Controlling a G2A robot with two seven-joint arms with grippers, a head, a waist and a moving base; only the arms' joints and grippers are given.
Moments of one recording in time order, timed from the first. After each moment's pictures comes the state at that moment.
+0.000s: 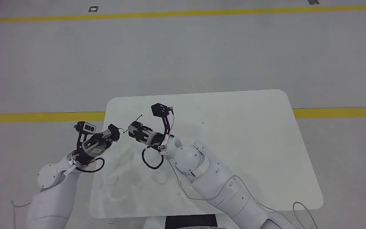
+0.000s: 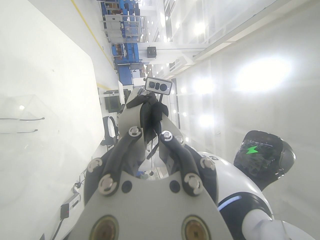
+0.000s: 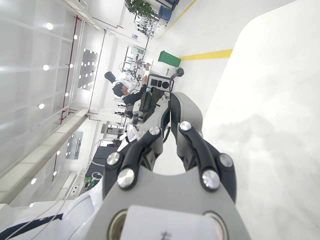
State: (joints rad) left arm 1.61 -1.10 -1.73 -1.38 -0.79 -0.34 -1.23; right arm -1.20 -1.63 0.78 -1.43 -0.35 0.05 0.37
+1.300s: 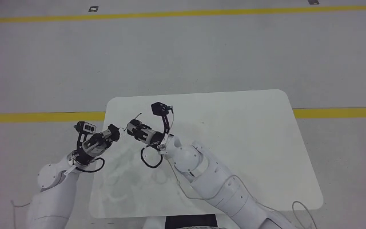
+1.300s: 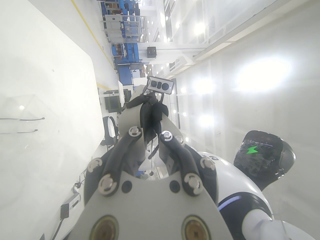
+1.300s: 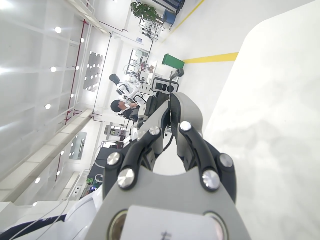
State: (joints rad) left arm 1.61 -1.10 -1.73 -1.38 -0.79 -0.34 -1.23; right arm -1.20 -1.63 0.78 -1.43 -0.35 0.02 0.32
